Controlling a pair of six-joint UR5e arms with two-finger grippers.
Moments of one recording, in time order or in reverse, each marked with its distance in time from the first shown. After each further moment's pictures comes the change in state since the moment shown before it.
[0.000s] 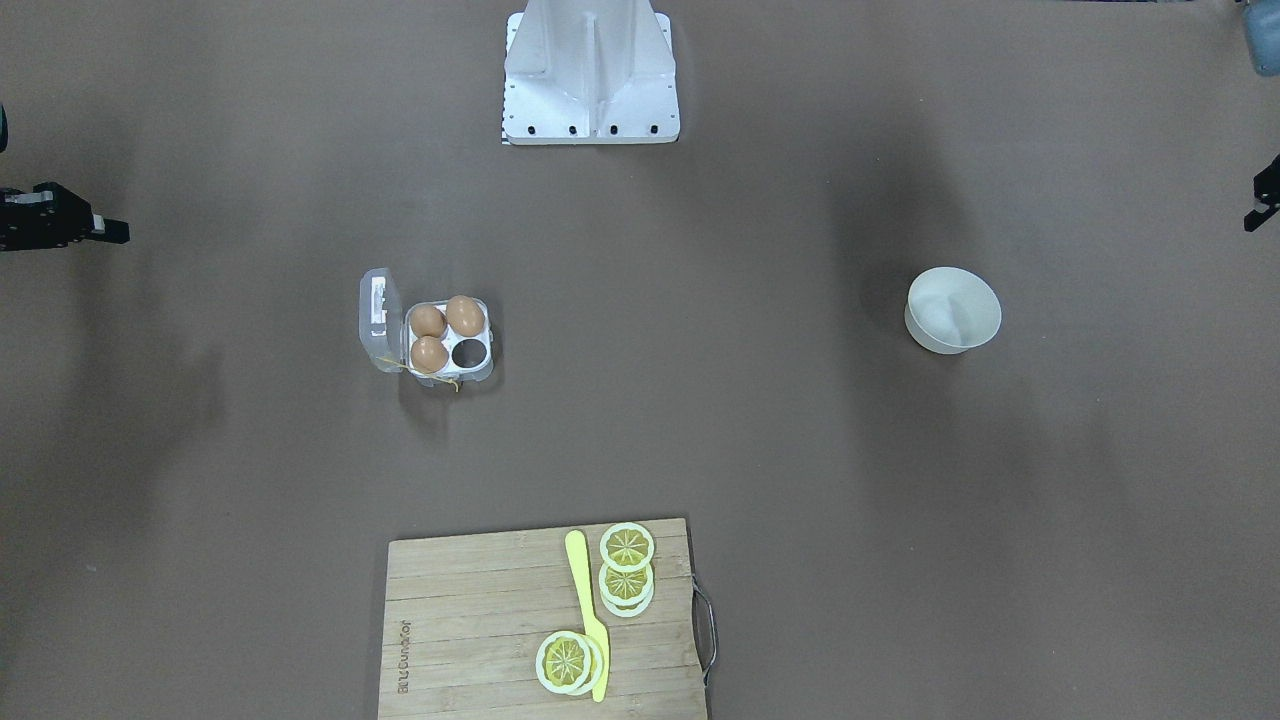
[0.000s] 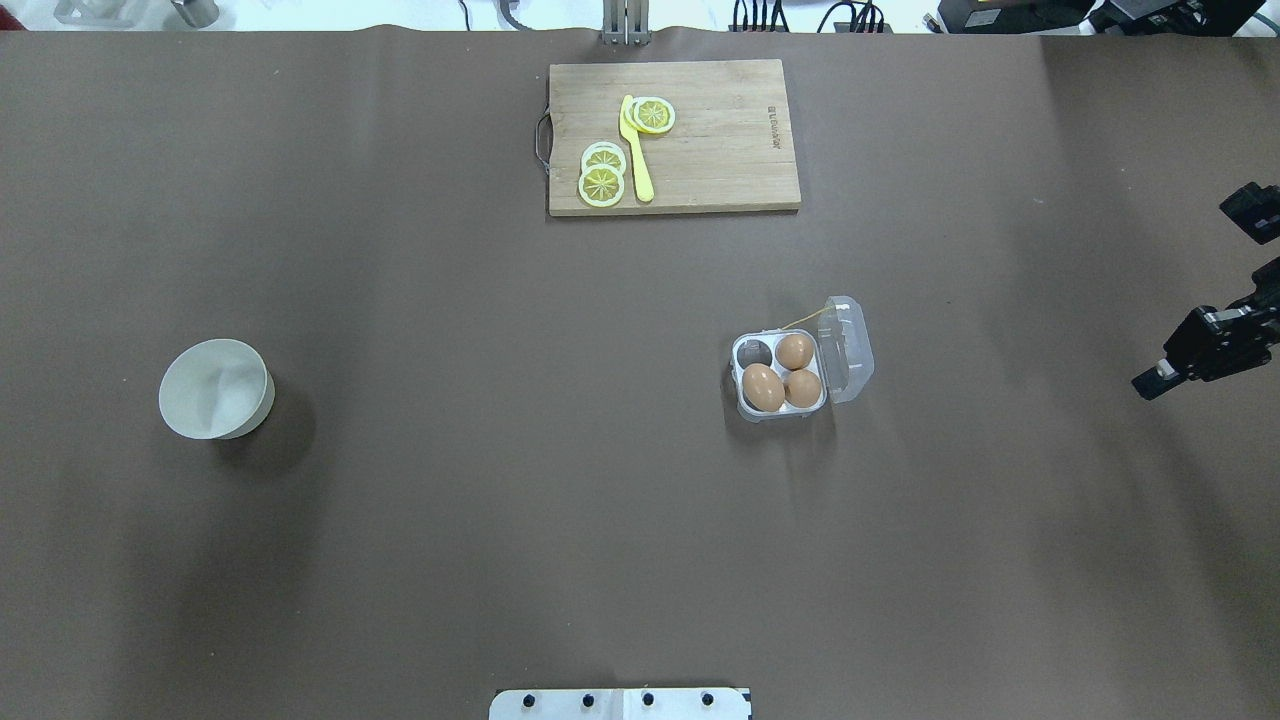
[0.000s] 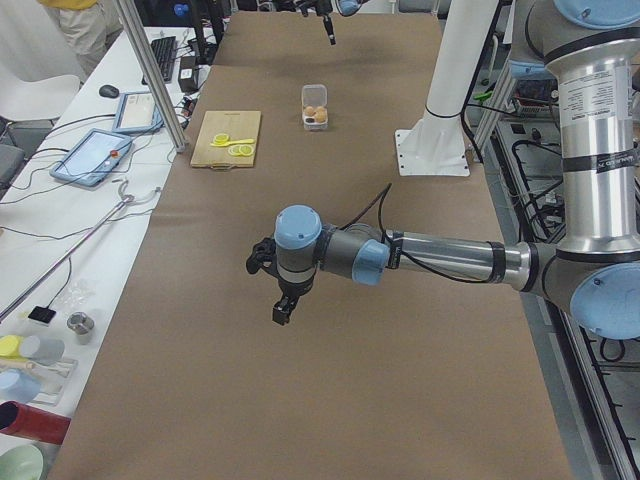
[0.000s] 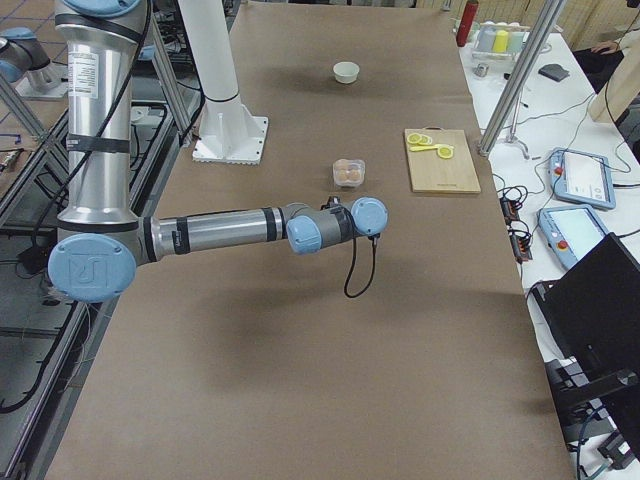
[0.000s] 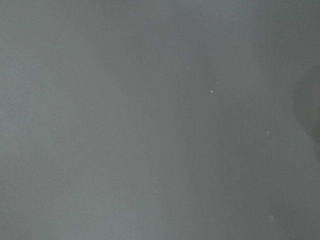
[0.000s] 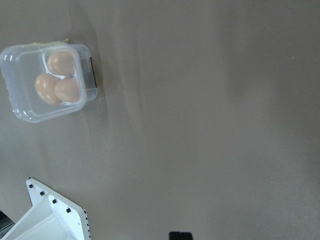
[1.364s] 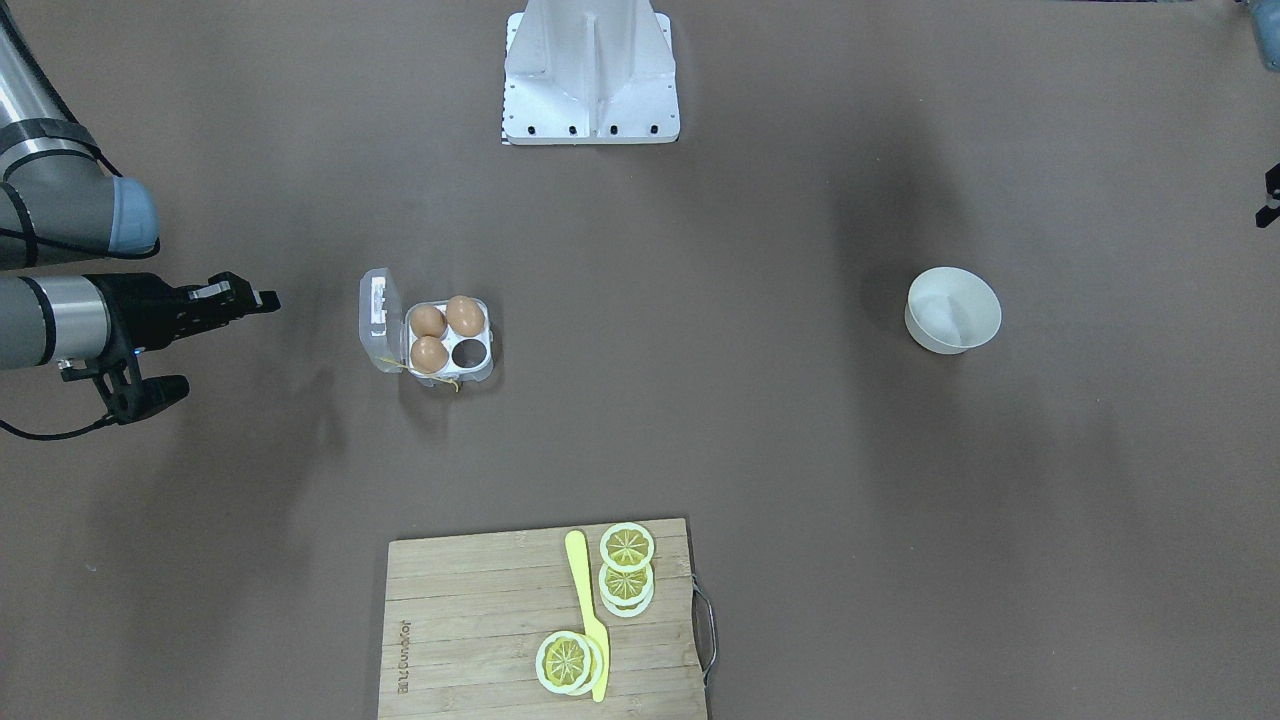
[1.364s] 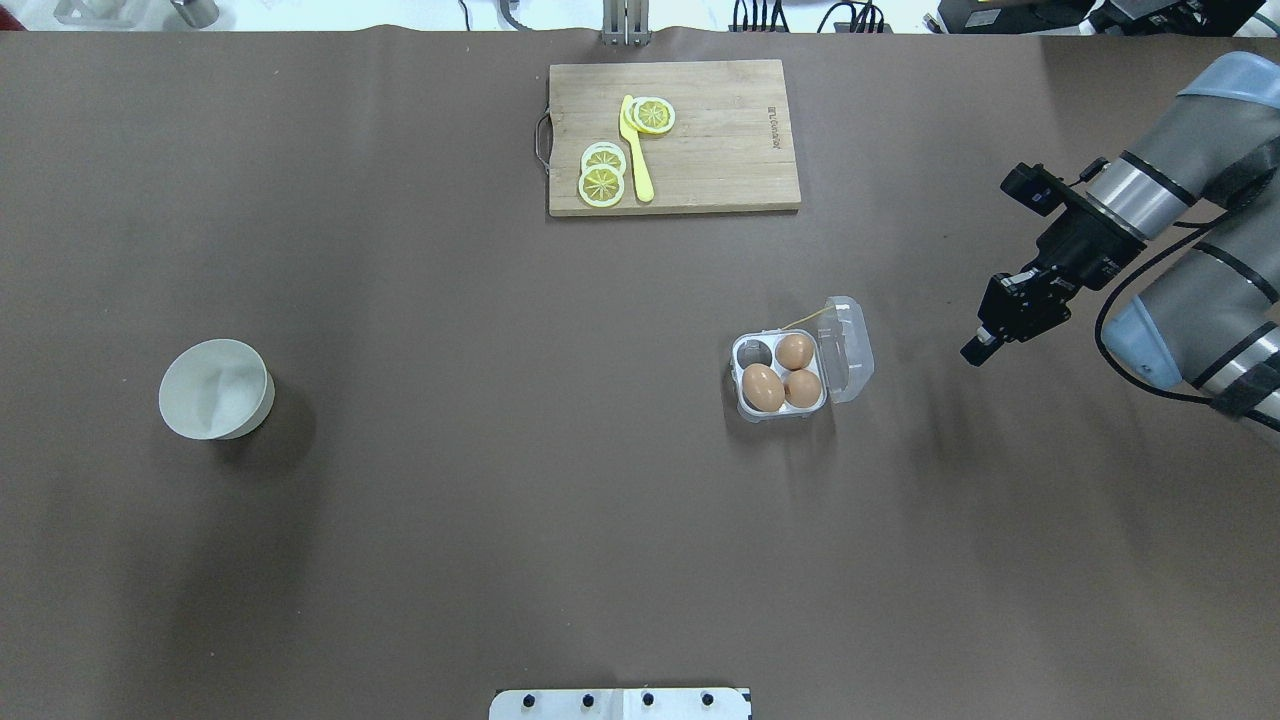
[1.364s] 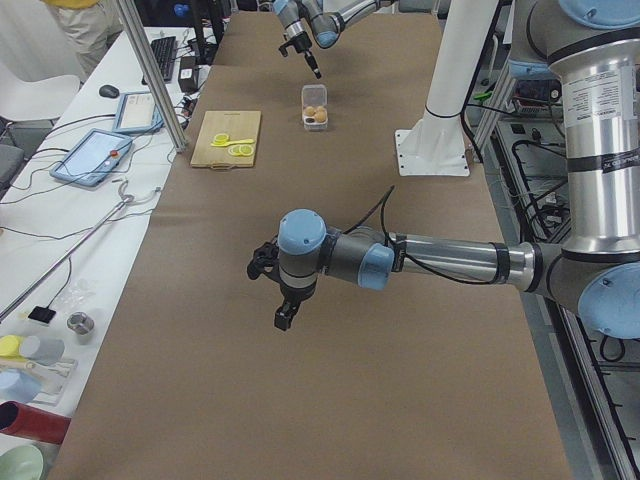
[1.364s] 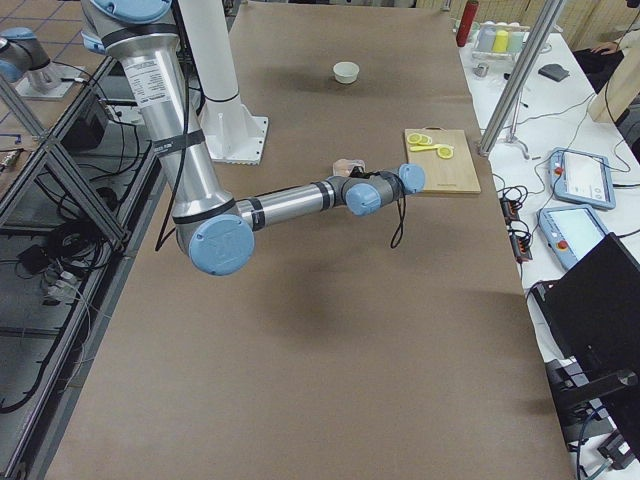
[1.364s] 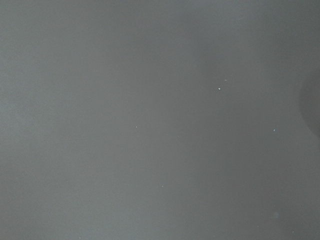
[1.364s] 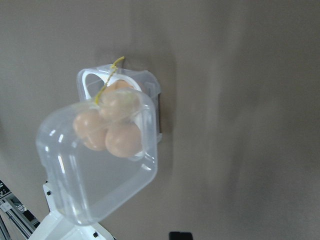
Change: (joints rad) left arm -0.030 0.008 0.004 -0.006 0.000 -0.001; right arm -0.193 0.379 -0.269 -0.002 0.006 0.055
